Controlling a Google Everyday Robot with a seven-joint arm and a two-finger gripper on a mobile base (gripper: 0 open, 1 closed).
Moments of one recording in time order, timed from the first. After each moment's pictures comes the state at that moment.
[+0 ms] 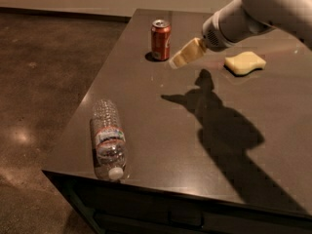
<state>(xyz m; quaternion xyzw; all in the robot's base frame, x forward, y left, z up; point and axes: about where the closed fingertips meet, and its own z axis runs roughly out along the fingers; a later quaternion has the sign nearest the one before) 0.665 -0.121 0.932 -0.36 0.85 0.06 0.39</state>
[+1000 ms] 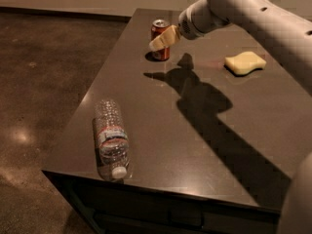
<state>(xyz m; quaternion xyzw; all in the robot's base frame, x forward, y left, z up) 0.762 -0.071 0.922 -0.31 0.84 0.09 0.43</state>
